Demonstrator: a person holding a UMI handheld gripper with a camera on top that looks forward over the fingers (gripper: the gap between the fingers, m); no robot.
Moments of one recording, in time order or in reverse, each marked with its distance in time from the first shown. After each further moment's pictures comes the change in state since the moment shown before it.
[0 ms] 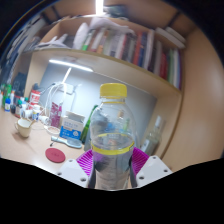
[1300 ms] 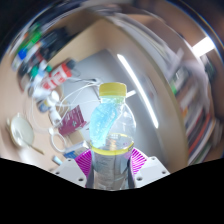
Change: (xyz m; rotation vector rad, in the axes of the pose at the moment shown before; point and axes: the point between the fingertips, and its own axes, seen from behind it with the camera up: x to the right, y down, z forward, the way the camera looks) arm -0.208 -0.160 0.122 0.082 -0.056 -0.707
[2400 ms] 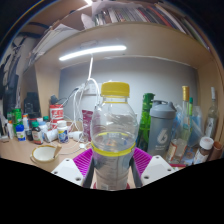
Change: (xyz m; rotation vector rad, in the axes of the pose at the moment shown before) arm -0.115 0.098 -0.006 0.028 -0.274 1.013
